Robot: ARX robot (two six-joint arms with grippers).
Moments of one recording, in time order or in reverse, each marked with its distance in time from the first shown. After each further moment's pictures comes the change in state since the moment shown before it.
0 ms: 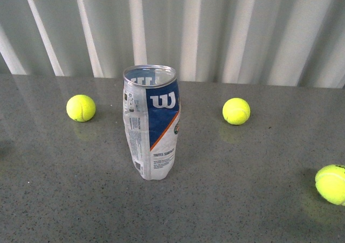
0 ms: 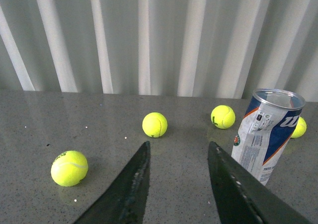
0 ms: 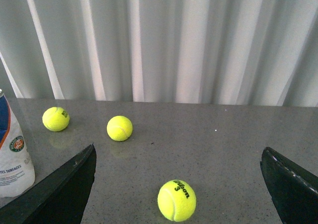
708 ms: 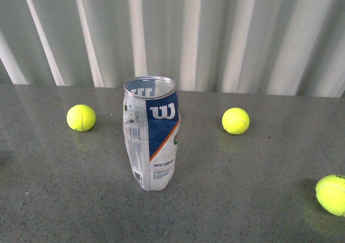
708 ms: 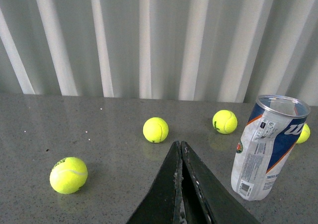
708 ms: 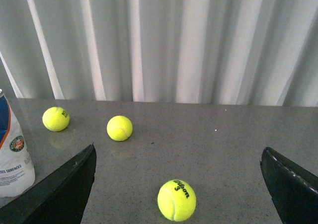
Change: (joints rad) left arm 0.000 0.179 0.000 0.186 0.000 0.002; right arm 0.000 0.000 0.000 0.000 0.000 0.000
